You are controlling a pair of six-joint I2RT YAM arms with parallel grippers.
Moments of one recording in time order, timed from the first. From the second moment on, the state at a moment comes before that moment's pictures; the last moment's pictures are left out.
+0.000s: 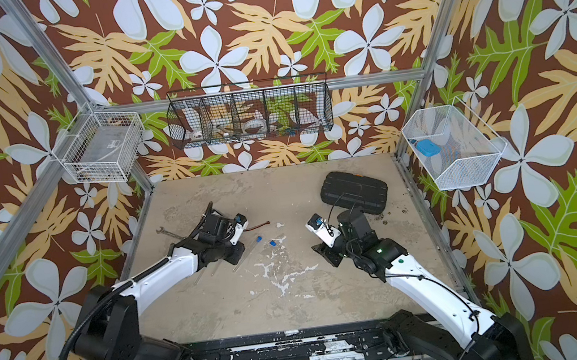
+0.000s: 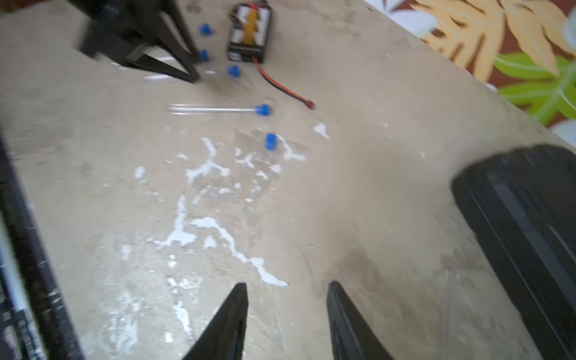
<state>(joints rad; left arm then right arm) -0.45 1.45 0.90 -0.37 0.04 0.13 0.42 1.04 0.74 -0.42 -0.19 -0.28</state>
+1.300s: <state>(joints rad) -0.45 1.05 0.58 0.16 0.24 0.04 0.03 1.73 1.01 -0.49 -0.06 -0.41</state>
